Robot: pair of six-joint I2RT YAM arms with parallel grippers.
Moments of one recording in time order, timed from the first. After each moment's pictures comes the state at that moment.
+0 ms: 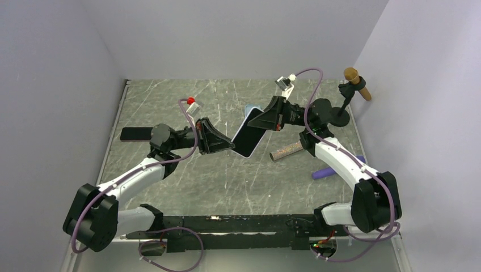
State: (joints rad) left arm -0.49 1.17 0.61 0.93 0.97 -0.99; right arm 0.36 1.30 0.88 0.77 -1.12 1.13
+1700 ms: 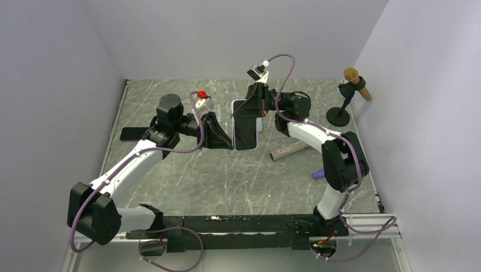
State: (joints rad) left arm -0.44 1.26 0.97 0.26 1.38 -0.26; right arm 0.47 1.75 1.19 1.52 -1.20 1.90
